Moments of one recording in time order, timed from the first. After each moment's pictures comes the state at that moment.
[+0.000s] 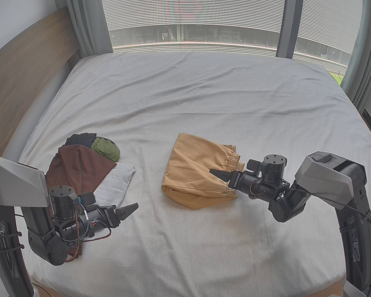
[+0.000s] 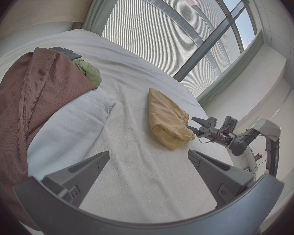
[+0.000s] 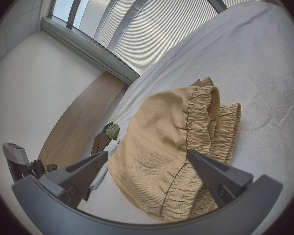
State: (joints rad) left arm -0.19 2.22 -0.29 -1.54 -0.36 -0.40; right arm 0.34 2.57 -1.18 -1.18 0.42 0.60
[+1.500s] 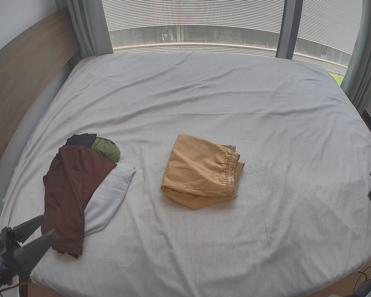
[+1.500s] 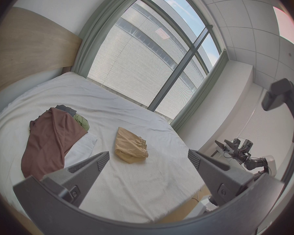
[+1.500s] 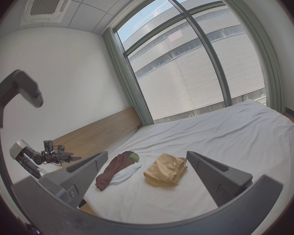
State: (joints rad) left arm -0.22 0.70 -0.09 -0.58 -0.37 -0.45; right arm 0.15 0.66 -0.20 -0.63 0.42 0.28
